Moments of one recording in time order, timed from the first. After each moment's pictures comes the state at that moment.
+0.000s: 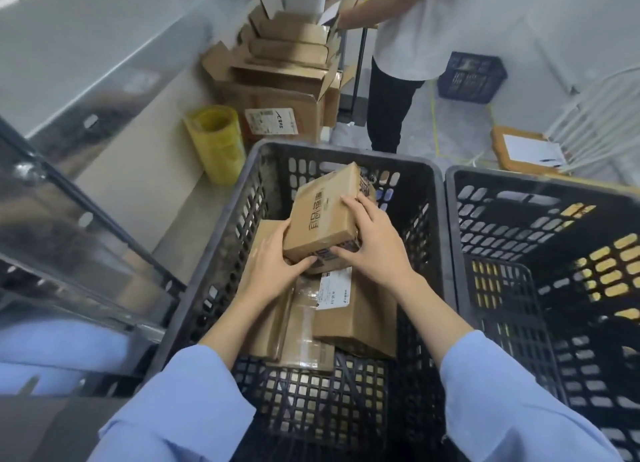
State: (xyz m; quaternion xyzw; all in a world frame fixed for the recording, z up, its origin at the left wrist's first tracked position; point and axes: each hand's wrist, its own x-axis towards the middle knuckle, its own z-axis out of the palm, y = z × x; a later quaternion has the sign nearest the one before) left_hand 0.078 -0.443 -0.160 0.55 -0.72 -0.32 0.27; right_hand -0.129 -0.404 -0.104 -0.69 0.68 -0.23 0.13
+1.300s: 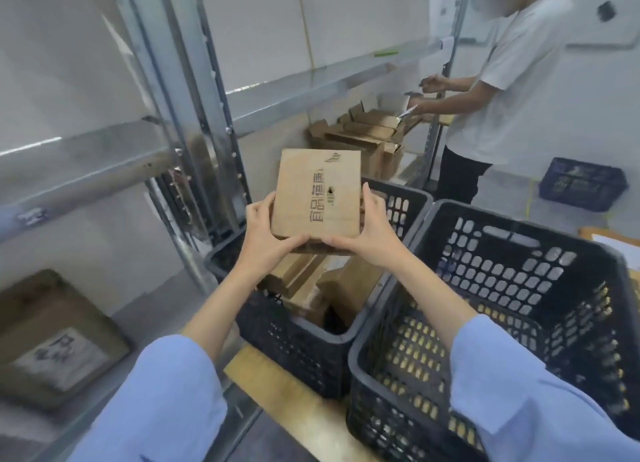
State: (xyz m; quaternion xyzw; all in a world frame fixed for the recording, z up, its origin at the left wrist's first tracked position) left_hand 0.051 -0.200 0.011 0.62 -0.60 -0.21 0.46; right_hand -0.158 -0.250 0.013 -0.75 0.44 -0.36 0.34
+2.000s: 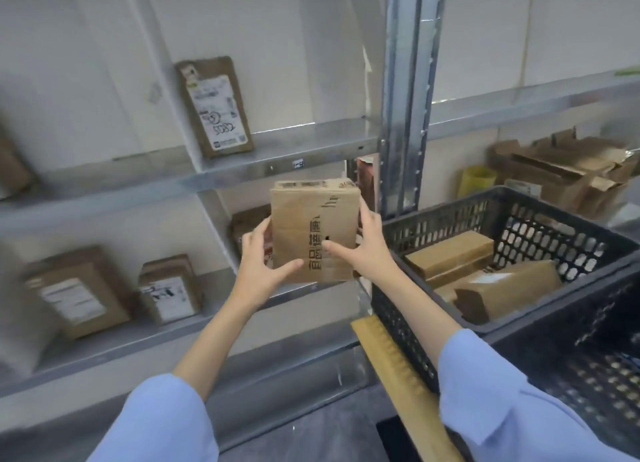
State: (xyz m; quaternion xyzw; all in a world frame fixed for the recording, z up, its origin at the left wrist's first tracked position) left_hand 0.151 0.084 0.020 0.73 -0.41 -0.07 0.53; right_hand 0.023 -0.089 0.022 -0.79 0.20 -0.32 0.48
